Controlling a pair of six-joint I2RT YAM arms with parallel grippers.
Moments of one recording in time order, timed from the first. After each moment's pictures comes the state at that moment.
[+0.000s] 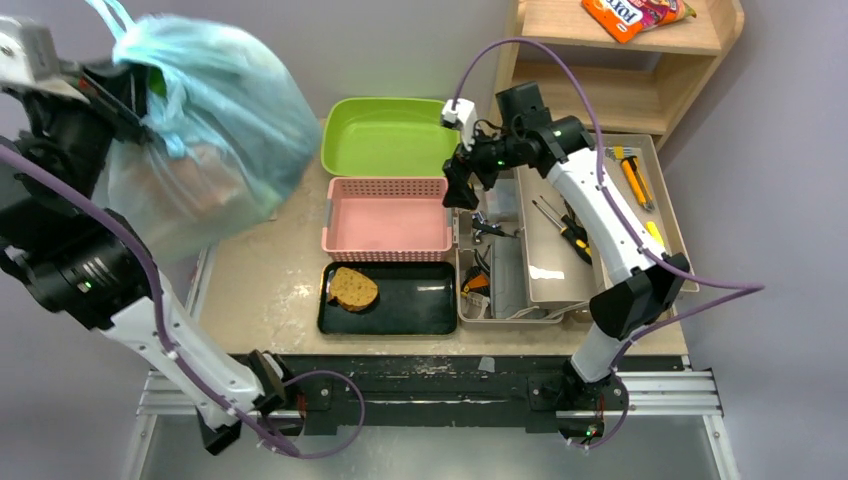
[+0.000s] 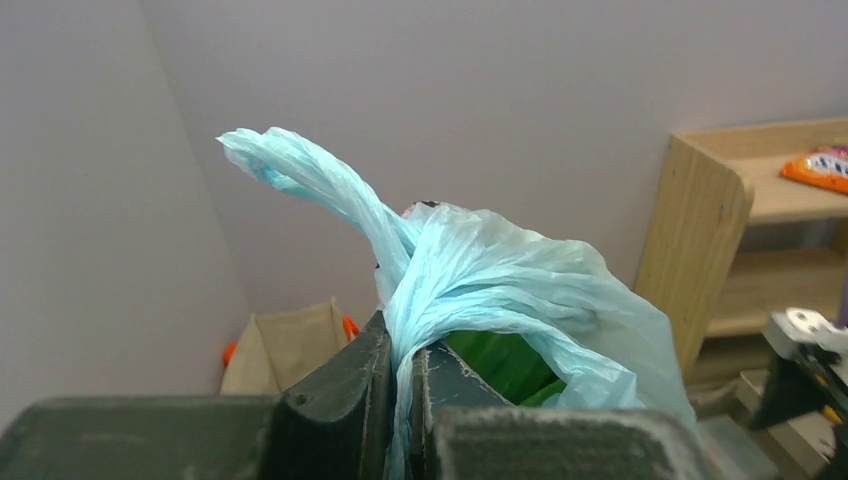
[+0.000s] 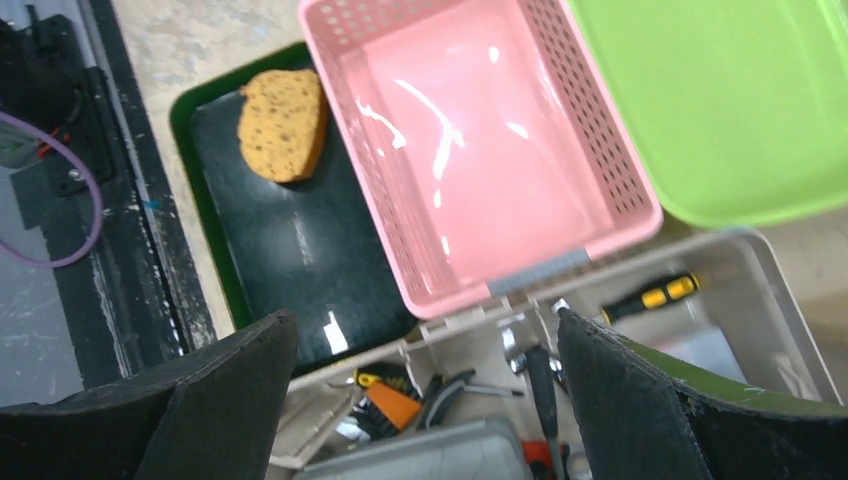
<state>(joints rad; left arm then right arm) 0.66 1.25 2.26 -0.51 0.76 -0.30 0.42 1.69 1.91 -1.05 -0.59 -0.45</state>
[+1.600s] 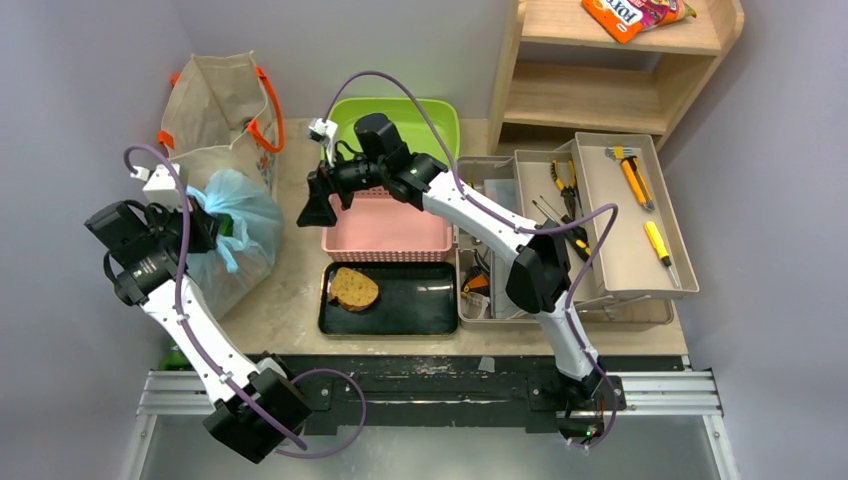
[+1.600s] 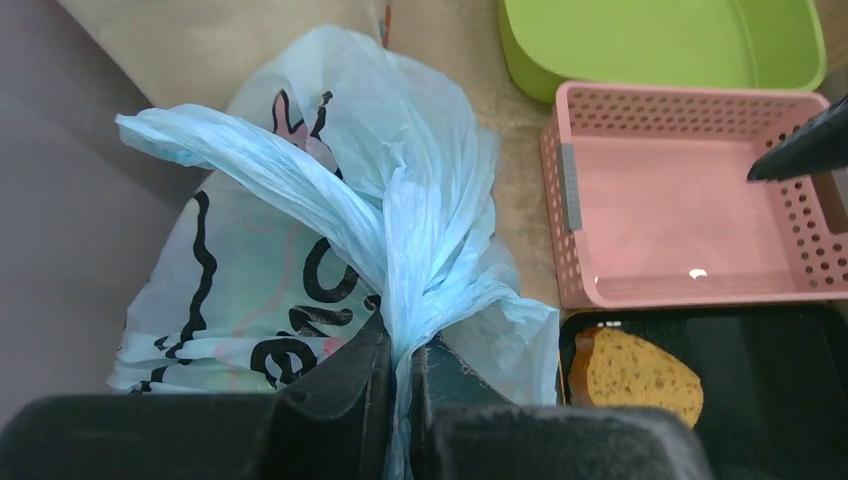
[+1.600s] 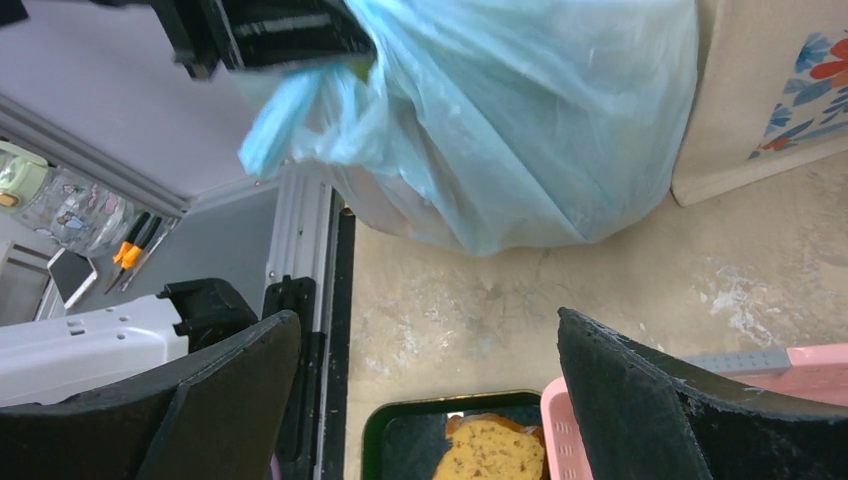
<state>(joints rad) 0.77 0.97 1.10 -0.69 0.76 0.28 0.87 2.20 2.20 -0.32 -0.72 0.18</state>
